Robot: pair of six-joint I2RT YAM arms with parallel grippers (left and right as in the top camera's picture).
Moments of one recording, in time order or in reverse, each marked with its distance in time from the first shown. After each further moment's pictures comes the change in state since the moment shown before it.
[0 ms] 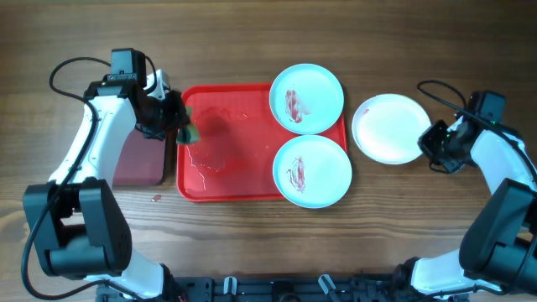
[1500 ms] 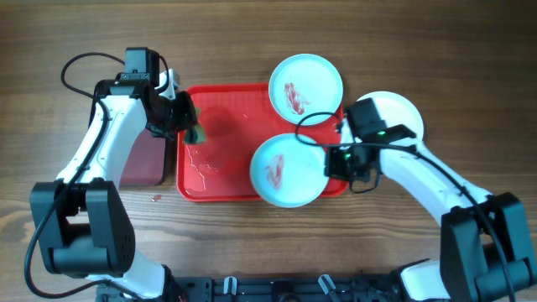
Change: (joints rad) left arm -0.061 0.000 0.000 0.012 -0.042 -0.004; right arm 0.696 -0.073 -0.080 -0.069 -0.131 0.005
